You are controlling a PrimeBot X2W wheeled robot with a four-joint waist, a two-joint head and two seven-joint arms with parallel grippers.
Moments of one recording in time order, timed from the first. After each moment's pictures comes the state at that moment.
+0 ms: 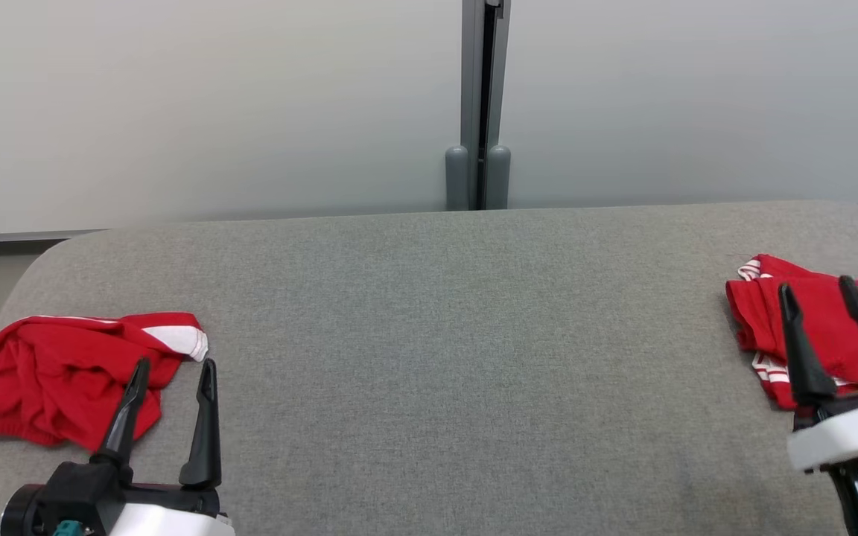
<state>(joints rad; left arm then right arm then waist) 0.07 0.15 -0.06 0.03 -0.24 -0.01 -0.26 -0.20 -0.29 0.04 0.28 0.34 0.13 -0.26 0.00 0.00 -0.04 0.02</state>
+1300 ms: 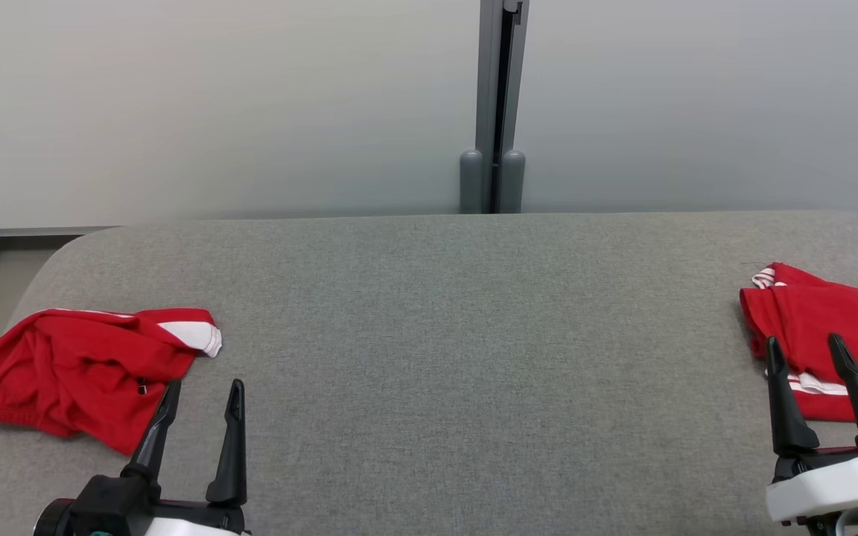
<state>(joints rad) 0.10 0.09 -0.05 0.05 -0.20 -0.05 -0.26 -0.02 -0.21 0.03 0.15 0.31 0.13 -0.26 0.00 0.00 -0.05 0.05</state>
